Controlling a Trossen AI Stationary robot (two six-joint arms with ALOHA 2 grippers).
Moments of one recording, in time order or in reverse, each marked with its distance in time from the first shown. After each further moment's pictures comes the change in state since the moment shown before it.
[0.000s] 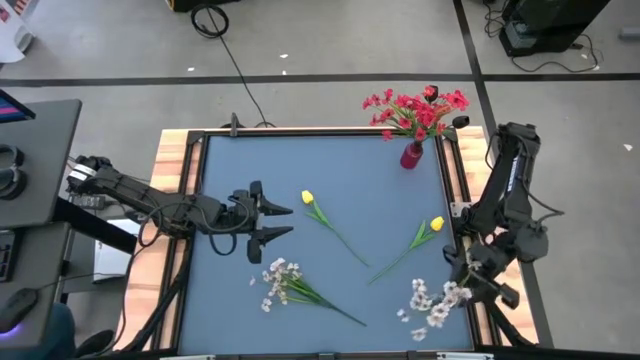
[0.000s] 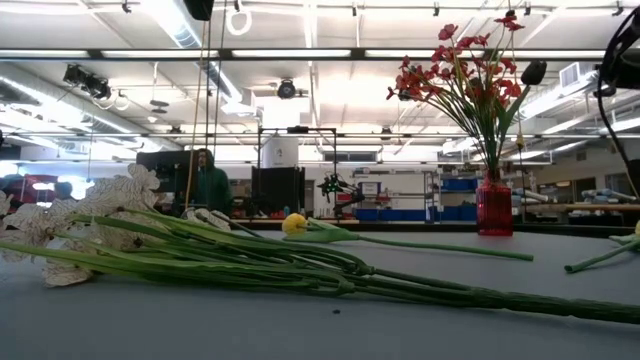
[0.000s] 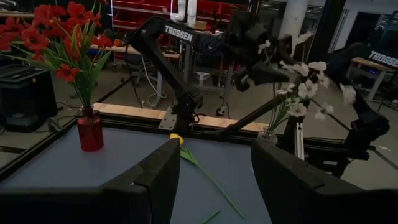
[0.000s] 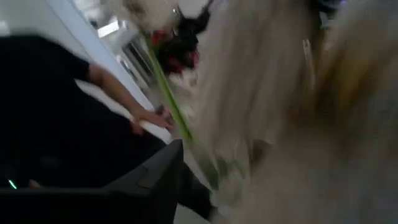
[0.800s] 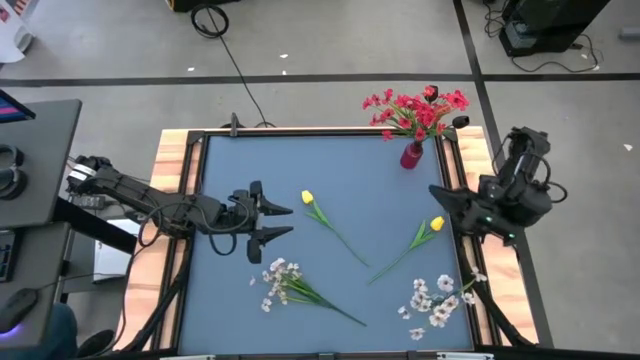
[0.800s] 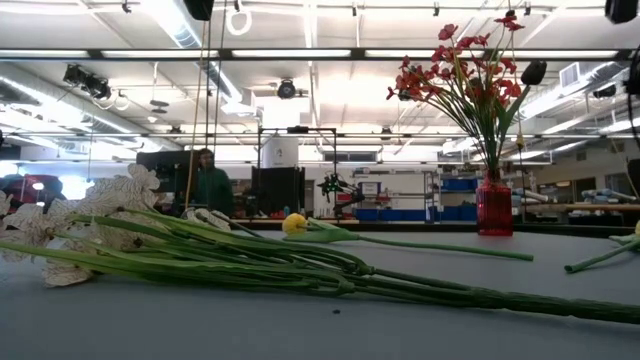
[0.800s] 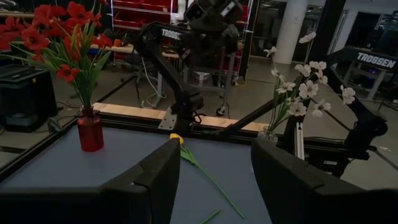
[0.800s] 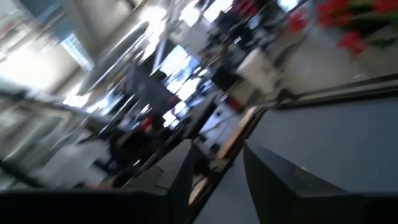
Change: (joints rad) left arm 0.000 0.000 0.000 0.000 0.000 0.000; right arm -0.234 -0.107 0.000 0.402 0.937 -0.203
